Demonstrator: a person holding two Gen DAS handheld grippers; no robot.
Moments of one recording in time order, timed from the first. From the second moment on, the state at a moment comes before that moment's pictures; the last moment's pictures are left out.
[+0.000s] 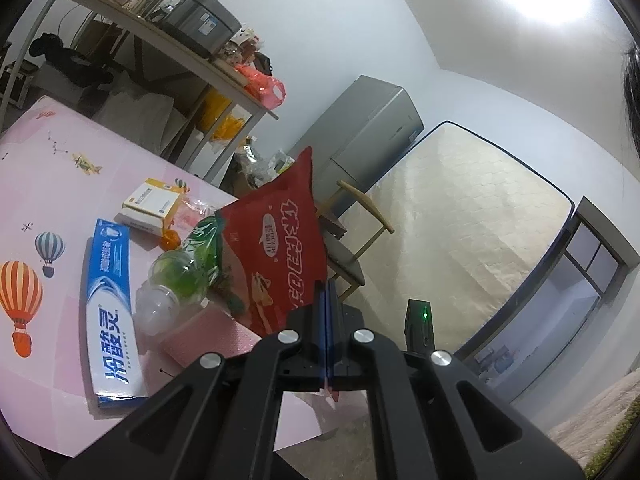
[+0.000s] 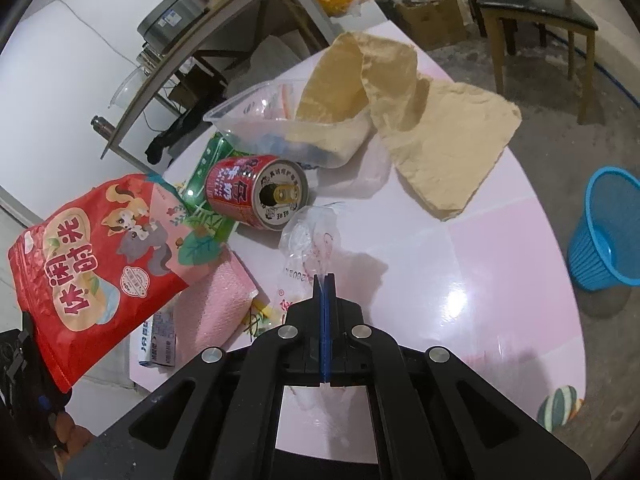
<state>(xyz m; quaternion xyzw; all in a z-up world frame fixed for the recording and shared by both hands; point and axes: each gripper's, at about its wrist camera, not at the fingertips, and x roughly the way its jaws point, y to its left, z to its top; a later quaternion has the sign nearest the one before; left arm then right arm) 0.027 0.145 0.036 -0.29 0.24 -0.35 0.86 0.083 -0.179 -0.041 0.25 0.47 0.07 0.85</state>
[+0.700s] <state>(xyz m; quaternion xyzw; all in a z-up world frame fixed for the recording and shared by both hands) 0.015 0.126 0.073 -0.26 0.19 -0.36 0.87 0.081 -0.184 -0.020 0.26 0.43 0.09 0.86</state>
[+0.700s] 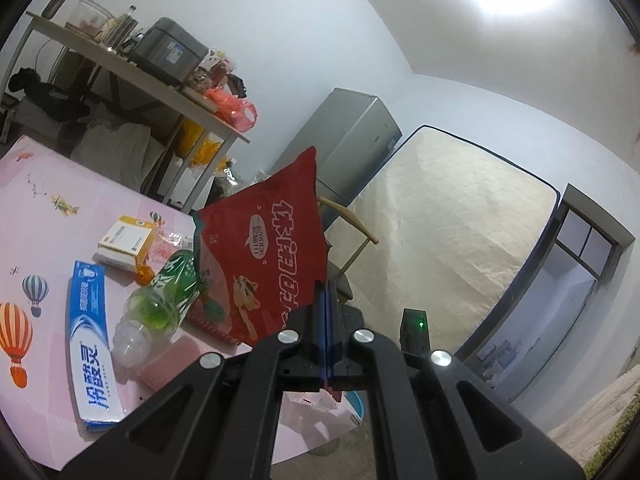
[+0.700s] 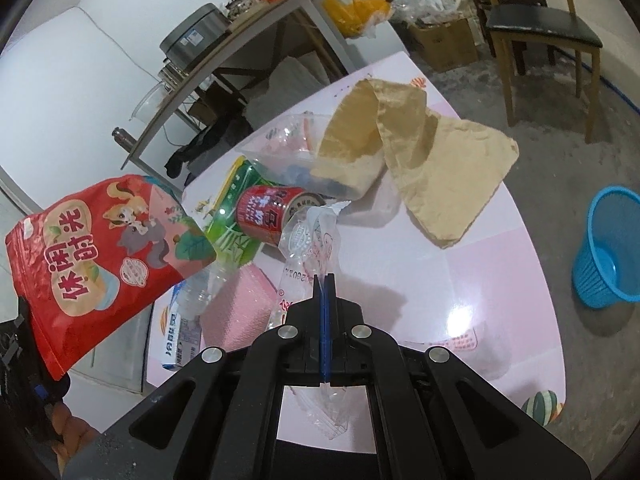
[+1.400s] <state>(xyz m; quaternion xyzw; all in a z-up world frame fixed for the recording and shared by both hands) 0.028 0.074 0.104 -0.23 0.17 -0.43 0.86 0.069 -0.207 0.005 0.27 0.38 0.09 0.88</state>
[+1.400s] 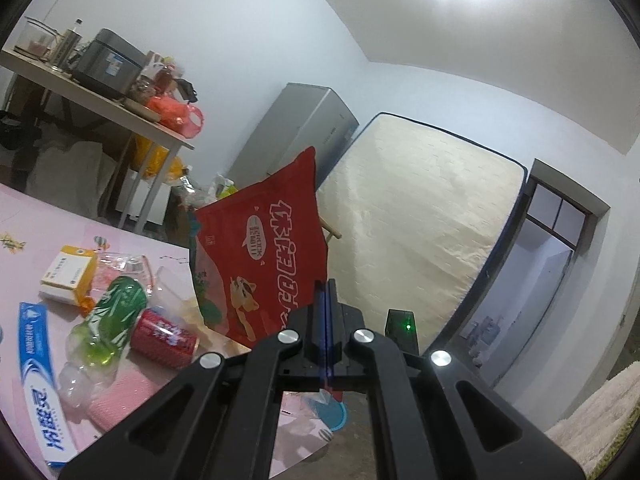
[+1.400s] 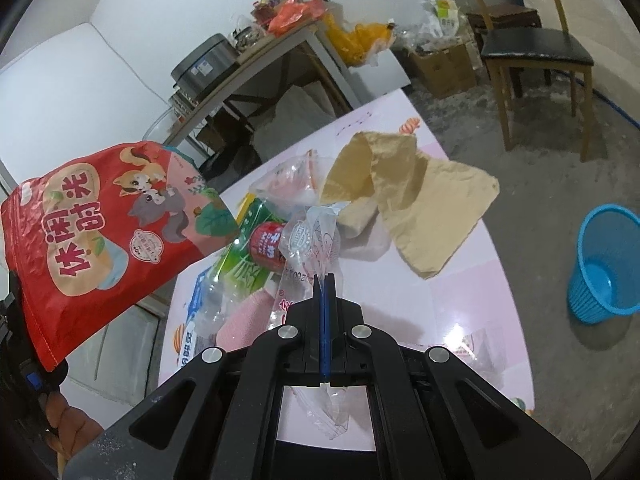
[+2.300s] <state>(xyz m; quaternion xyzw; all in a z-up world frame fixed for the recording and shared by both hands) 0.119 -0.145 0.102 -0.17 0.29 -0.58 0.74 -0.010 -0.397 -0.021 0.37 0.29 -0.12 0.87</state>
